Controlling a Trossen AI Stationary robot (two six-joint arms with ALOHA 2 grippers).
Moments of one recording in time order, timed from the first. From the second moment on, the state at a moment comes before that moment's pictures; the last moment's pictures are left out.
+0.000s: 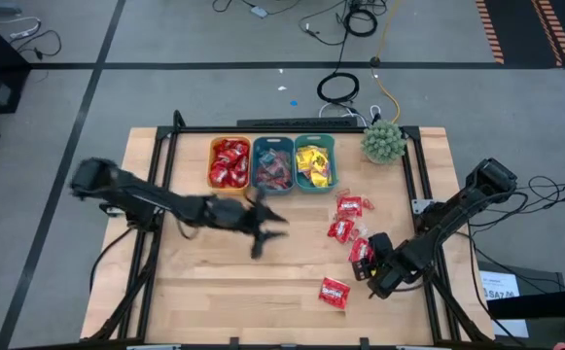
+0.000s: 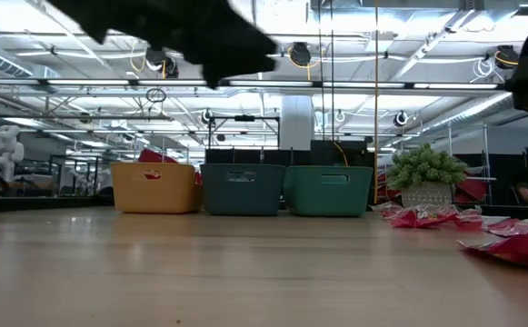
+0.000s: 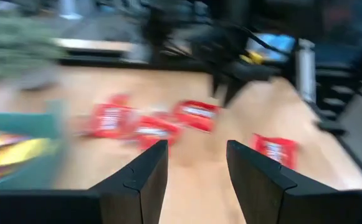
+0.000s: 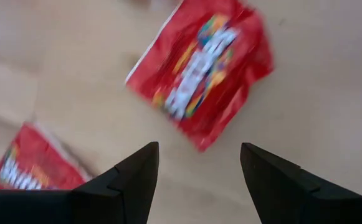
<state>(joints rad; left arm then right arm) -0.18 1.49 0.76 0.42 -0.10 -0.10 0.75 1.46 0.78 -0.76 0.20 2.07</state>
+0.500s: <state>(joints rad) -0.35 2.22 1.44 0.44 -0.03 0.11 0.95 1.46 0.78 -0.67 0.15 2.12</state>
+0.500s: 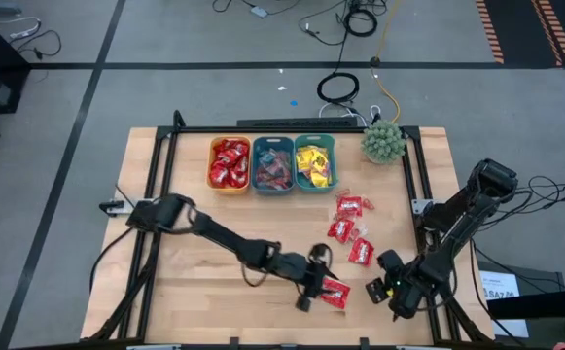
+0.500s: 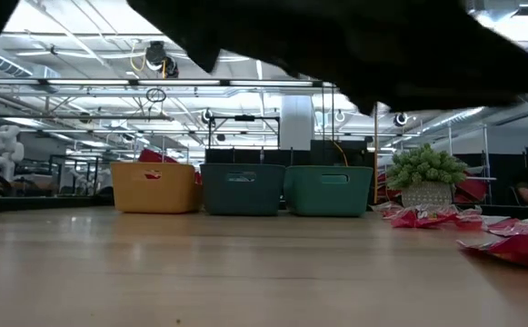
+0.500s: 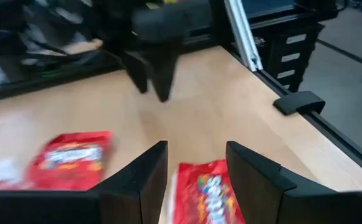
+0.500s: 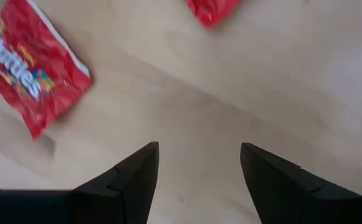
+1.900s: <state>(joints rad) -0.06 2.01 1.39 0.08 -0.21 0.08 1.05 1.46 0.78 -0.68 0.16 2.28</state>
